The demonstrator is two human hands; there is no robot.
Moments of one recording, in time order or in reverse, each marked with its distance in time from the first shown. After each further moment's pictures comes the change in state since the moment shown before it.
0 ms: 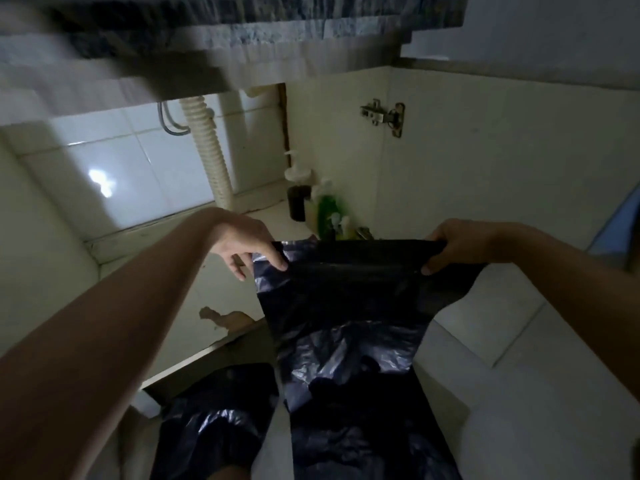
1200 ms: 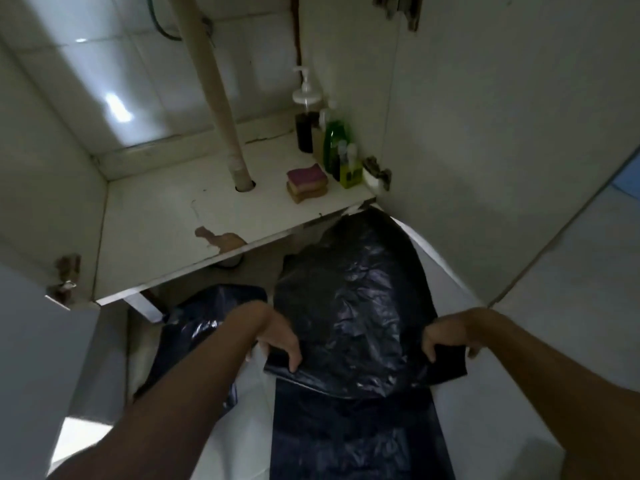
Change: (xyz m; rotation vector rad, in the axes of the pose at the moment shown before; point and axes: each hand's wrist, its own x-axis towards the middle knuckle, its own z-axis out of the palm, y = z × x) left_hand 0.036 -0.047 0.263 0.211 -0.493 -0.347; right_hand 0.005 0.146 0.197 -0.131 -0.575 0.430
